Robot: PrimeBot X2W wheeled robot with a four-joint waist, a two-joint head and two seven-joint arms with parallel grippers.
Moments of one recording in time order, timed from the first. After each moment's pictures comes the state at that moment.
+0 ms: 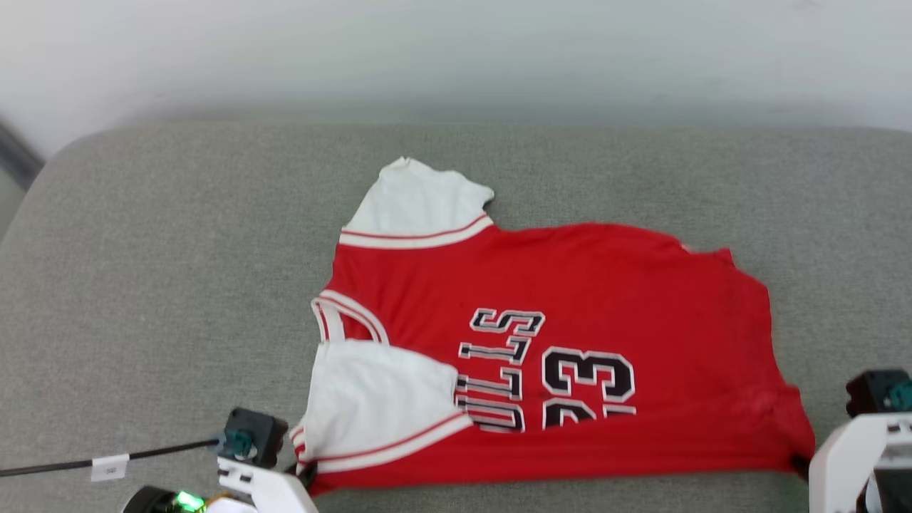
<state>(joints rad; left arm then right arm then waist) -0.10 0.70 -0.69 -0.15 -0.72 0.36 0.40 -0.01 -0.29 -0.10 0.07 0.32 0.13 0.81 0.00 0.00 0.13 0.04</state>
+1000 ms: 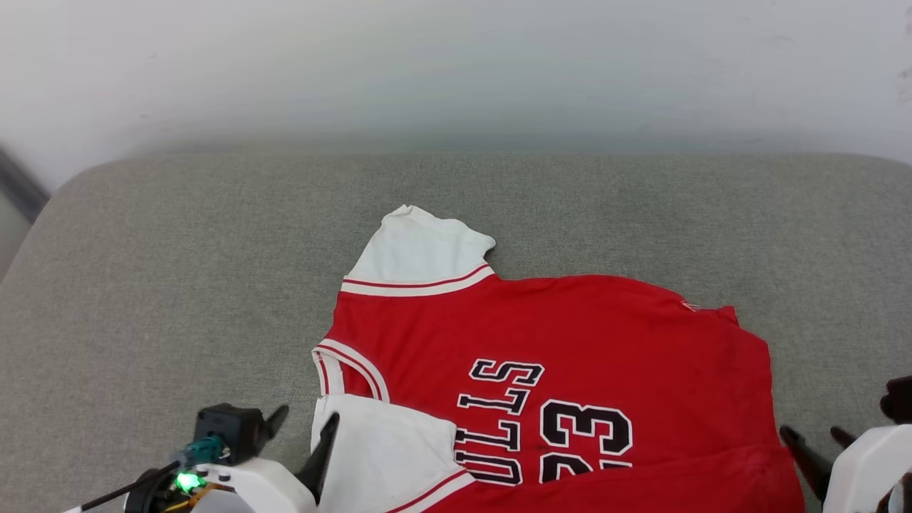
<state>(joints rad) -0.07 0.61 -0.64 -0.04 -0.75 0.28 0.12 0.08 -0.24 -0.17 -0.03 0.37 0.13 0.70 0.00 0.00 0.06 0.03</state>
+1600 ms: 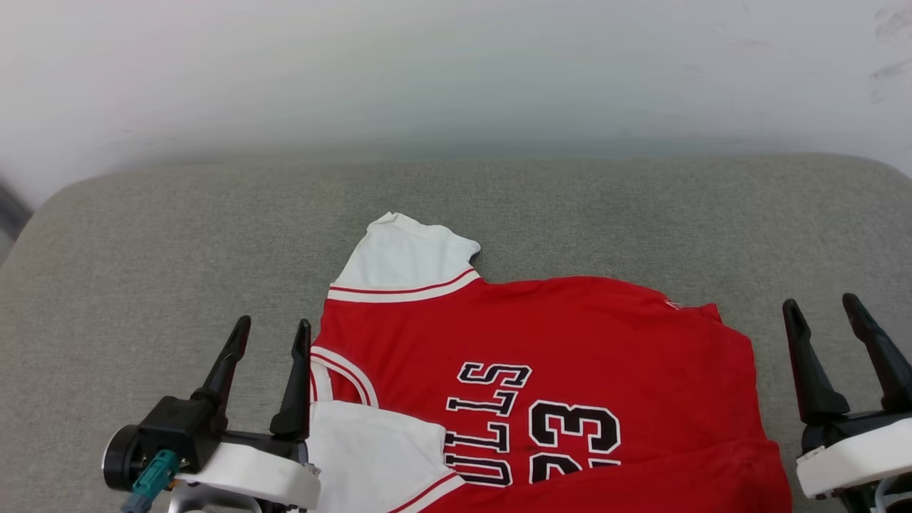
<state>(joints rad) -0.05 0.42 -0.38 -0.06 -0.53 0.21 -0.26 0.05 -0.23 -0.08 -0.18 0.34 0.13 0.04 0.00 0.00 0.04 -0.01</state>
